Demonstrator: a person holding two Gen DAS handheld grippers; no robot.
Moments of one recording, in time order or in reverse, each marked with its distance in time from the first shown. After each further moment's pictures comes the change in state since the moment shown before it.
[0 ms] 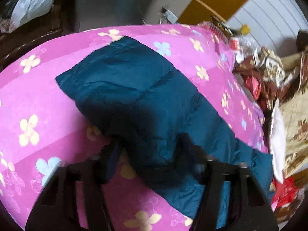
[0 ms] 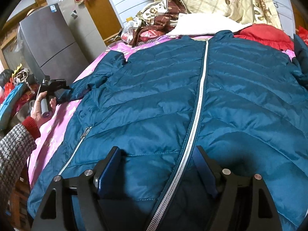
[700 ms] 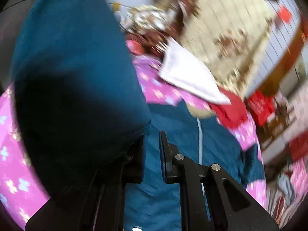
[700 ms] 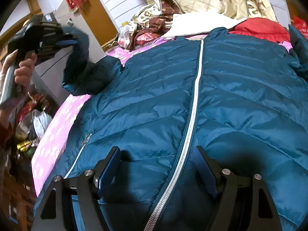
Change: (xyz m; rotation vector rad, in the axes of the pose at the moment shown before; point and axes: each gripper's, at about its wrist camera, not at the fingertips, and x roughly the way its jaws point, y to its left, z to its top) left arm -0.151 -0.258 -0.197 0.594 0.052 -0.340; right arm -0.003 -0.011 0.002 0.068 -0.024 0.026
